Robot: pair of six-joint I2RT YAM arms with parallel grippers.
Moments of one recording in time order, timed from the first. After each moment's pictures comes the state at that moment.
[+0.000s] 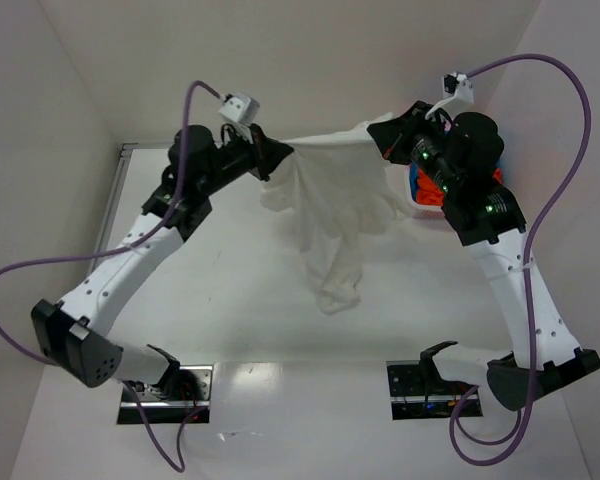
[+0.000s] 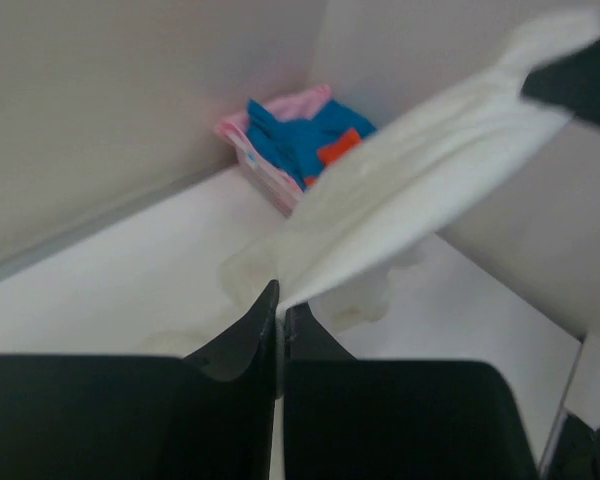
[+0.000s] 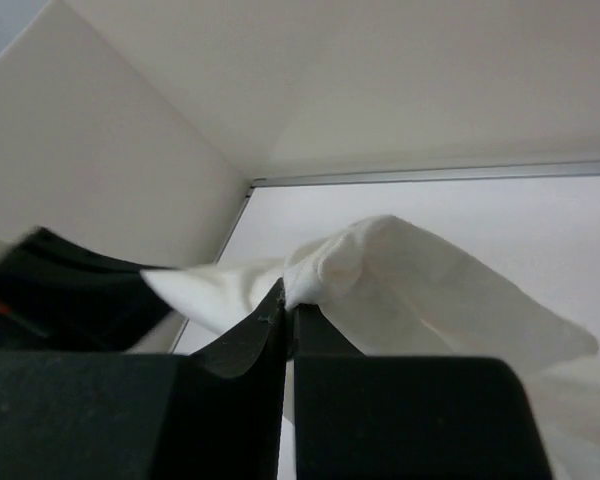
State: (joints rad) left arm -0.50 1.41 1.39 0.04 0.34 -0.25; right arm 0.35 1.21 1.58 -0.39 -0.09 0.55
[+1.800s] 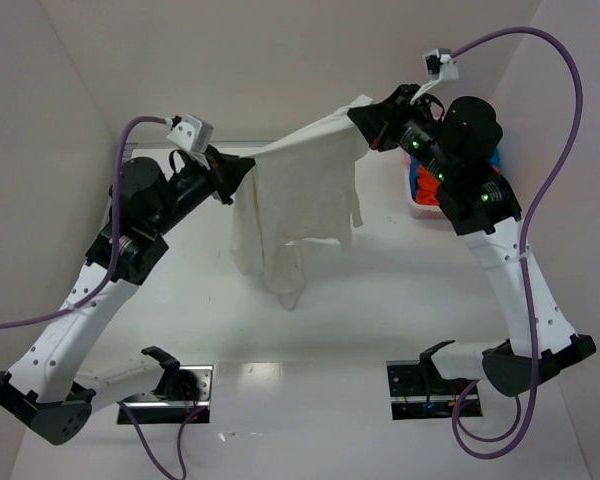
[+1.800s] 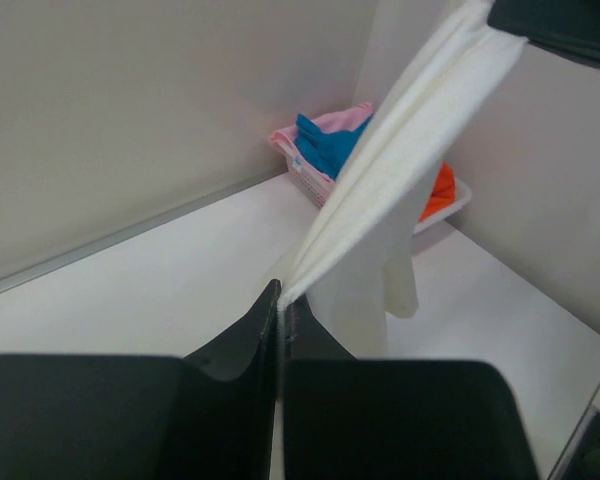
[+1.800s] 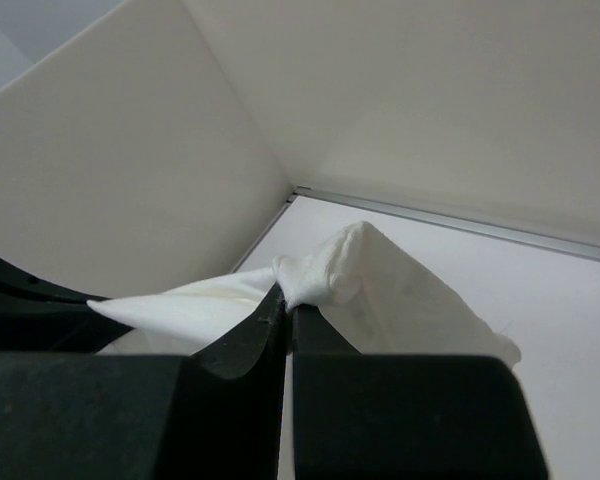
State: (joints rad) left arm -0.48 1.06 1.32 -0.19 0.20 -0.15; right arm 0.40 1.29 1.72 -0.34 -0.19 0.43
